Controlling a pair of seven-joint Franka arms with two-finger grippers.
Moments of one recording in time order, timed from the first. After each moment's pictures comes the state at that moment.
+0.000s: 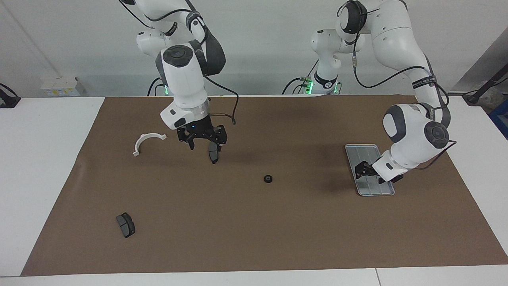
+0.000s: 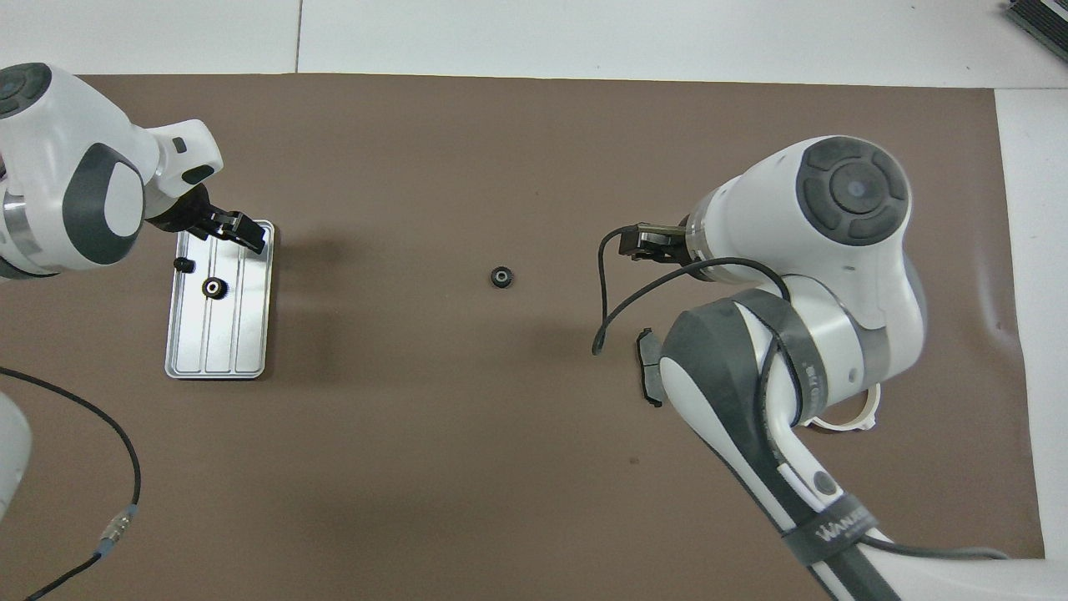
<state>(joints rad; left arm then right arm) -0.04 0.49 0.06 -1.57 -0.11 1.93 0.45 0.24 0.20 0.15 -1.75 -0.01 2.09 0.58</state>
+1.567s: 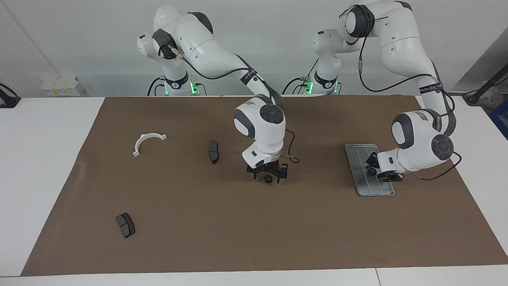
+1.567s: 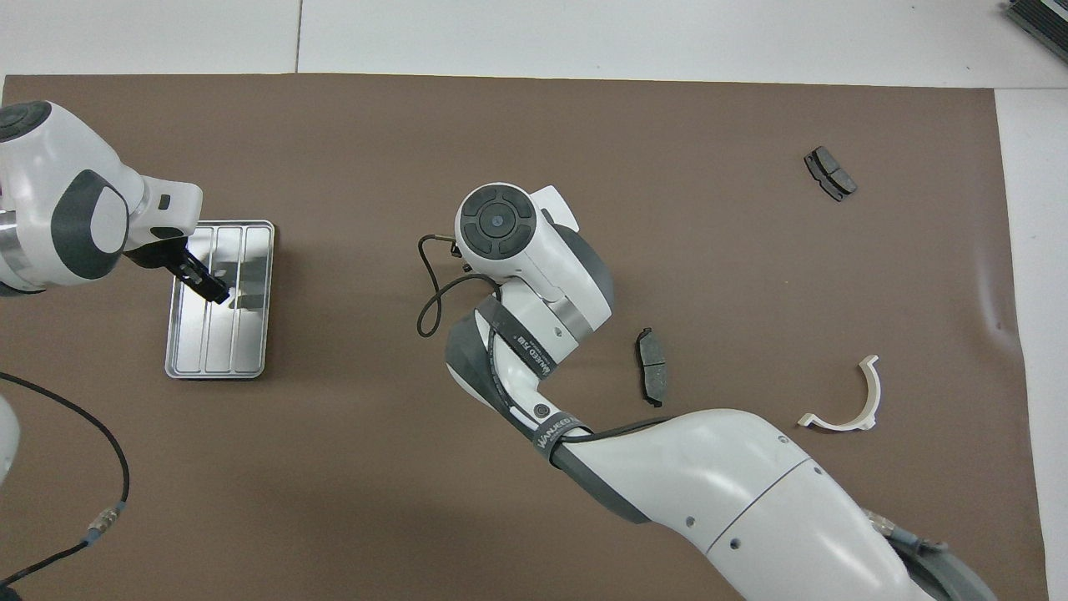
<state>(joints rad) 0.01 0.52 0.05 -1.63 -0.06 1.85 0.87 0.51 0.77 0.14 -1.27 -0.20 2.12 0.96</state>
